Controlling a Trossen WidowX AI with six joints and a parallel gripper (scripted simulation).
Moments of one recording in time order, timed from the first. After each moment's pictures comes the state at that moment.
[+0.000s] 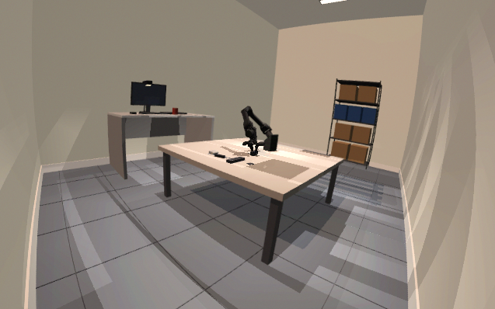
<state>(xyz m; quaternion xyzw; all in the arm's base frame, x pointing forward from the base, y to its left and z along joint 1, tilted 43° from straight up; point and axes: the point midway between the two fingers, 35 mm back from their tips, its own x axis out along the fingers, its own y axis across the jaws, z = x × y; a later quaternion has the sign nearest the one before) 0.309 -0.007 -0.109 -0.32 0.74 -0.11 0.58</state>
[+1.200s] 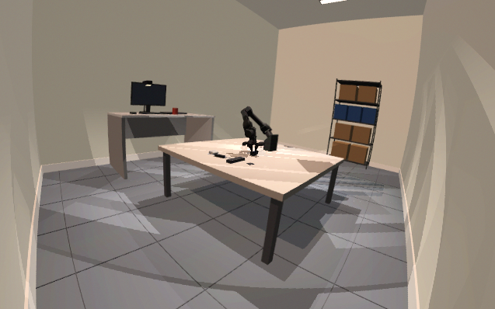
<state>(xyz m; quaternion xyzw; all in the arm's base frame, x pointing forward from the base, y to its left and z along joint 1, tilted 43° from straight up) 0.317 -0.006 -0.109 -0.32 0.74 -0.11 0.58</state>
